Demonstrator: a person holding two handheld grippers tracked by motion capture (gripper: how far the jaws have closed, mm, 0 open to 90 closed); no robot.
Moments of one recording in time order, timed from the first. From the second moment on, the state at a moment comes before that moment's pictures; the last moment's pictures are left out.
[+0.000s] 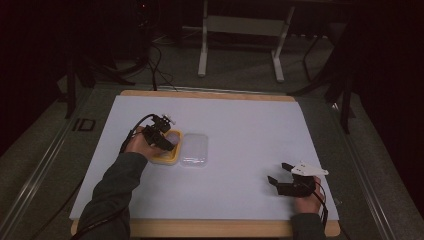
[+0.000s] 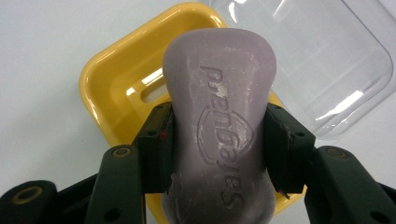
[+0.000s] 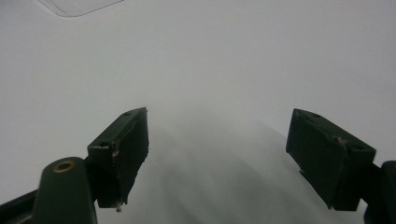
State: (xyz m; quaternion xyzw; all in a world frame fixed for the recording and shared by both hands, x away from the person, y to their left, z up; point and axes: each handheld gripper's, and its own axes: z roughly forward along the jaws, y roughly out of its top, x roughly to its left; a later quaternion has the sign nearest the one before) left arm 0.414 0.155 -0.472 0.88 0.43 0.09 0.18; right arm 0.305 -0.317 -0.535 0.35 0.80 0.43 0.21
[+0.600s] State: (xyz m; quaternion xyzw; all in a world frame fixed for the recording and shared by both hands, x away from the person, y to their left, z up) left arm 0.418 0.161 -0.480 0.87 0.45 0.08 0.17; right arm 0.305 -0.316 -0.535 0.35 0.81 0.43 0.21
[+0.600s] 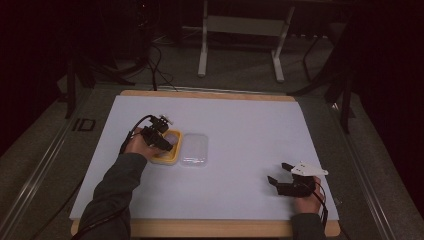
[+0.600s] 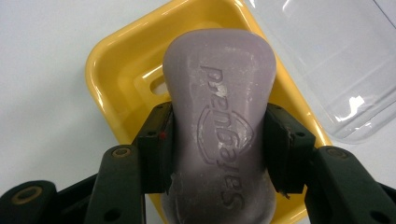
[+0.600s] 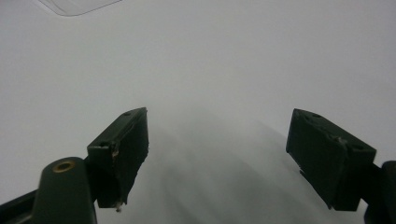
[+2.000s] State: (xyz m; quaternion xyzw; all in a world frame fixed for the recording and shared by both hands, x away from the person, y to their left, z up) left arm 0.399 0.163 -0.450 0.89 0.39 0.12 0.23; right arm 0.305 -0.316 -0.535 0.35 0.81 0.43 0.21
